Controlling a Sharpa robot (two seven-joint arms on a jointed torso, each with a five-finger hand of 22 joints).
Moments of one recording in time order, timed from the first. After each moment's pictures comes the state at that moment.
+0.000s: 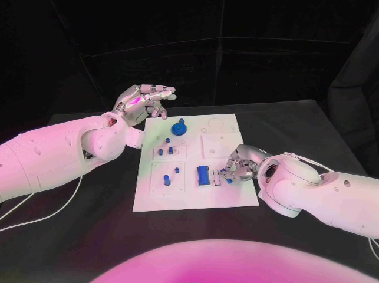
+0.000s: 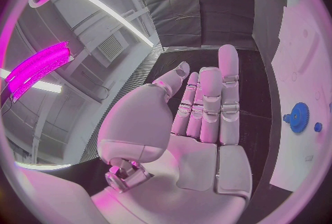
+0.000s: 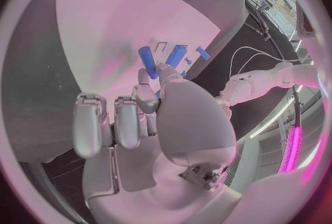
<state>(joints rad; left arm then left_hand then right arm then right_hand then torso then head) 1.13 -0.79 -0.03 1.35 -0.01 -0.01 0.49 1.20 0.01 0.34 -0.19 0.05 1.02 0.18 0.12 0.07 1.08 0.10 0.24 0.07 1.27 0.02 1.11 0.46 0.18 1.24 0.11 0.72 0.47 1.00 -0.84 -0.06 1.78 -1.39 -0.34 -0.65 1.34 -0.03 0.08 0.21 0.42 1.03 0.06 0.39 0.22 1.36 -0.01 1.12 1.17 1.47 -0.08 1.43 1.31 0.05 1.47 0.04 1.48 1.31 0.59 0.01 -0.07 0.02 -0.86</state>
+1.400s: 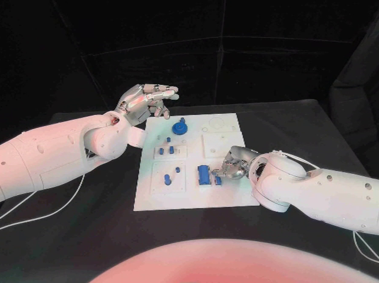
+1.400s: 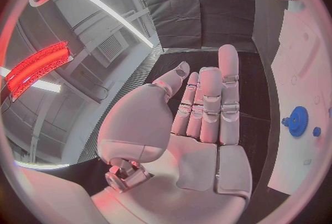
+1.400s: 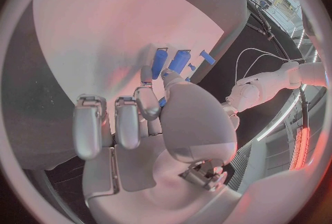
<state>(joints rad) 1.13 -0.79 -0.03 1.35 -0.01 0.00 0.48 1.20 0.01 0.34 -0.19 0.05 1.02 0.18 0.12 0.07 1.08 0.10 0.24 0.07 1.27 0.02 1.11 0.46 0.18 1.24 0.11 0.72 0.47 1.00 -0.76 -0.06 1.70 -1.36 -0.29 -0.70 1.17 -0.05 0.04 0.29 0.30 1.10 0.05 0.38 0.27 1.41 -0.02 1.17 1.22 1.46 -0.08 1.45 1.31 0.03 1.46 0.03 1.51 1.31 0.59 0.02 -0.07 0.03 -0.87</state>
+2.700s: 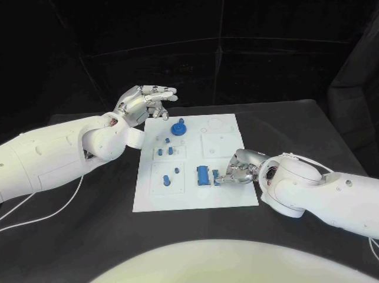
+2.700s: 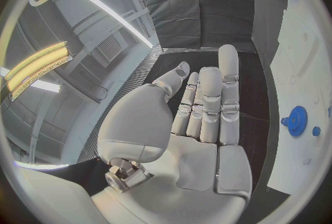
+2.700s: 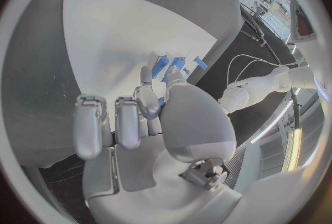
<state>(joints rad) 1.13 -0.79 -0.03 1.34 -0.01 0.01 0.48 1.20 0.01 0.34 -0.19 0.05 1.02 0.18 0.12 0.07 1.07 0.11 0.24 0.07 1.27 0.02 1.11 0.45 0.18 1.24 0.11 0.72 0.46 1.00 -0.85 -0.06 1.78 -1.38 -0.25 -0.63 1.18 -0.03 -0.11 0.24 0.17 1.09 0.05 0.35 0.32 1.41 -0.02 1.15 1.23 1.46 -0.08 1.45 1.31 0.03 1.46 0.03 1.51 1.31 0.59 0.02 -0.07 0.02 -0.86</state>
